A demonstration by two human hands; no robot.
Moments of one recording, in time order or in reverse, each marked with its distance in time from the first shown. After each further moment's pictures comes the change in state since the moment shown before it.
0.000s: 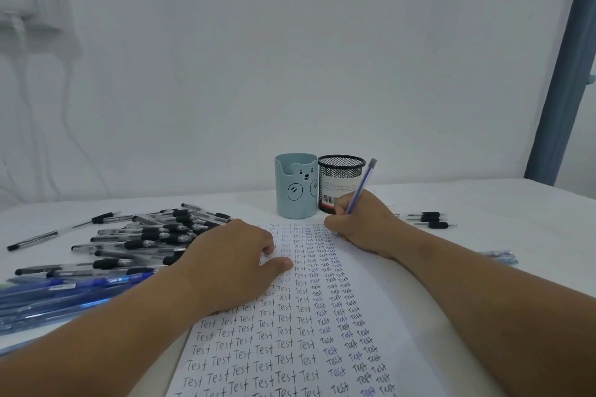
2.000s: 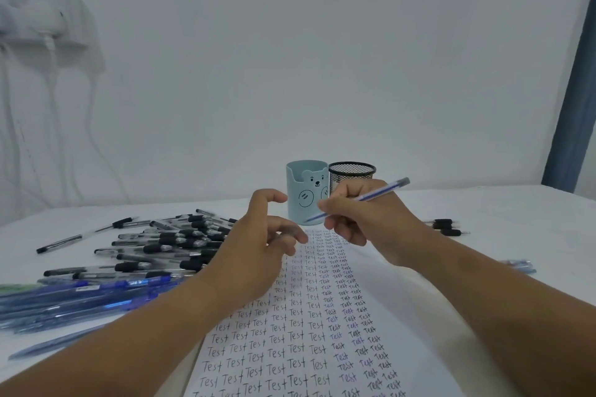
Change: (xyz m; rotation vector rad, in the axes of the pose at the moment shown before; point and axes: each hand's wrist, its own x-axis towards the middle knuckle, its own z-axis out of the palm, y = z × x) left_hand -0.004 0.016 -0.001 -0.861 0.155 -0.072; right_hand -0.039 -0.055 -0.017 0.638 -0.143 -0.115
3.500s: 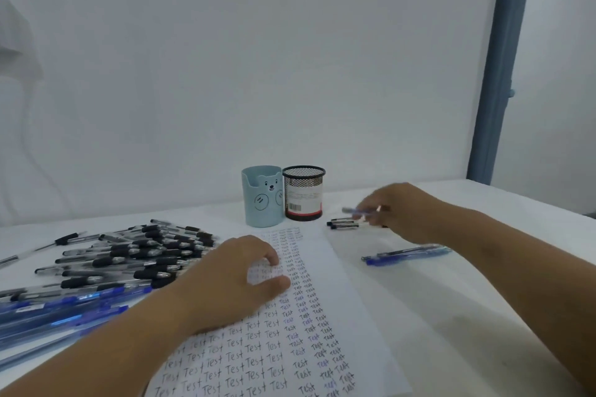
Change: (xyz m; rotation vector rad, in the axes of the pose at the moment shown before) left_hand -0.012 0.016 0.010 0.446 -0.340 -0.001; right_hand -0.043 -0.007 -0.120 -1.066 0.012 0.093
